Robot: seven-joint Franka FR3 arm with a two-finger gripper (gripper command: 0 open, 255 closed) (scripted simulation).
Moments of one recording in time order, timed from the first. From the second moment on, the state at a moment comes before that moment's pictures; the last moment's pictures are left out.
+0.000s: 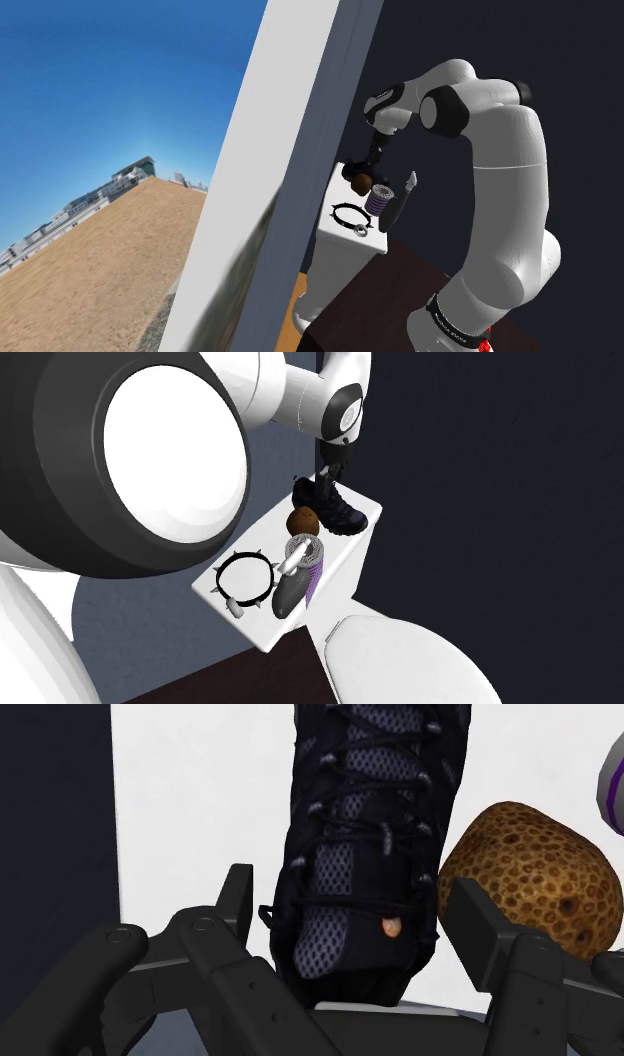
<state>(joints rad) -0.26 0.61 -0.54 -1.66 0.40 2.15 -1.58</state>
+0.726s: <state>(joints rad) -0.24 0.55 -0.57 -1.62 0.36 2.05 -1.55</state>
